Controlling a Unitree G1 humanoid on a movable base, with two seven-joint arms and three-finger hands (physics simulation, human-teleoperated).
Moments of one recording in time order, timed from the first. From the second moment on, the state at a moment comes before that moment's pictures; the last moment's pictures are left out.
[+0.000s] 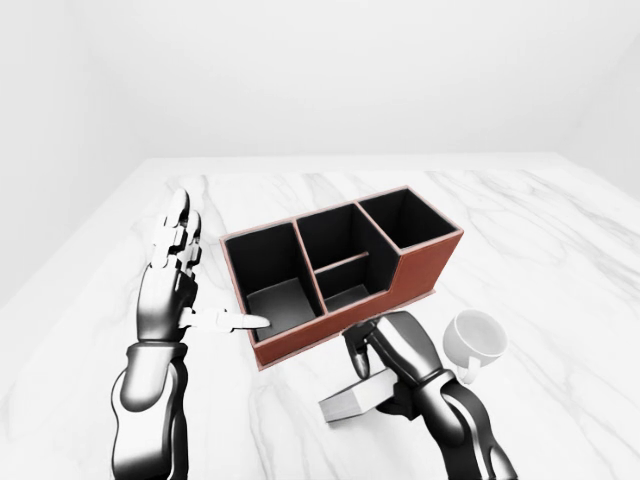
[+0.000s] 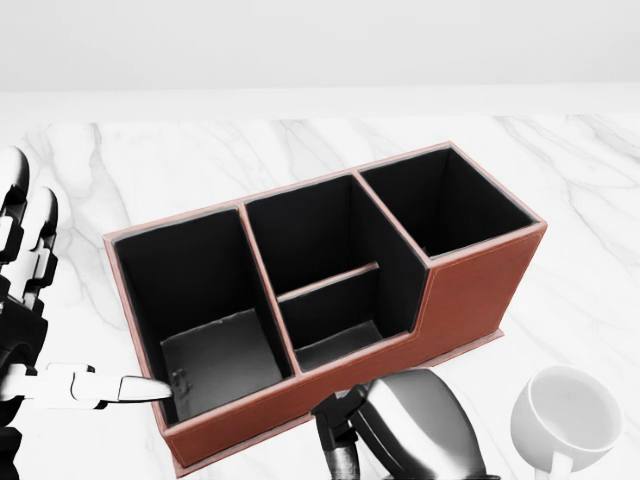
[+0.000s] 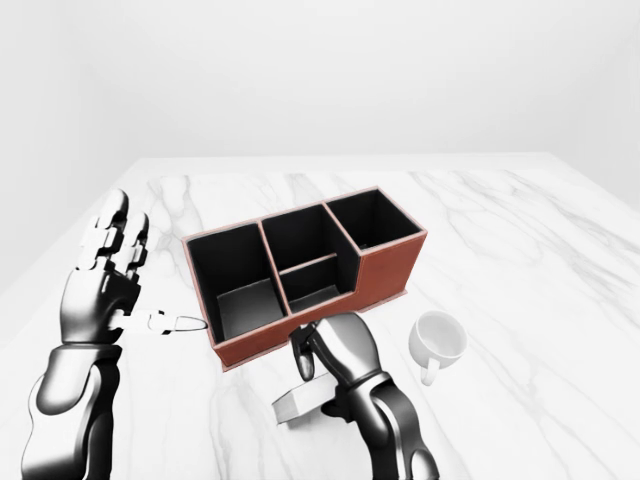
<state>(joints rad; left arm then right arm) 0.02 0.08 0.22 -0.51 0.01 0.09 -0.22 0.24 -0.10 0.27 -0.45 -0.97 -0.09 0.26</state>
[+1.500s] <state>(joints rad) 0.02 0.09 0.23 -0.51 0.00 0.09 -0.22 -0.31 -0.05 0.08 -0.52 -0.89 -0.07 0.63</state>
